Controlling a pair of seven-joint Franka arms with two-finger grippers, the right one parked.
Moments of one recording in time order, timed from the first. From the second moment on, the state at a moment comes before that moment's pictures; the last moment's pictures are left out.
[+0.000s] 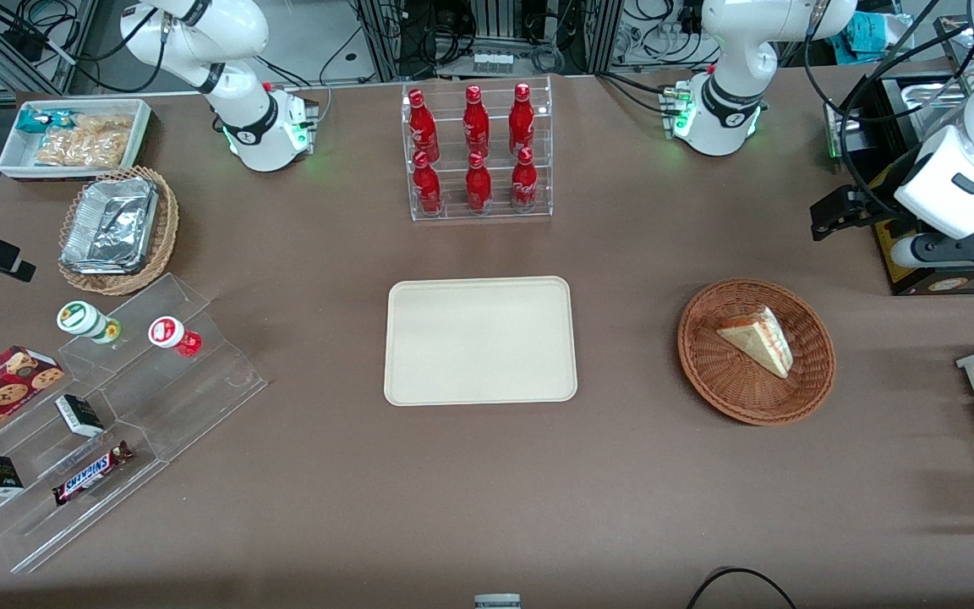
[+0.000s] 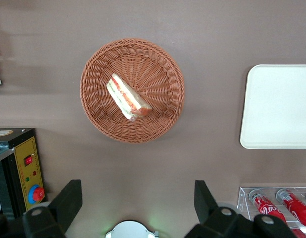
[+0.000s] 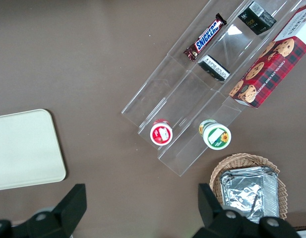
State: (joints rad) arm -0.05 0.04 -0.09 -1.48 -0.01 1.41 -0.15
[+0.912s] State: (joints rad) arm -0.04 0.06 -0.08 -1.84 0.01 1.68 -0.16
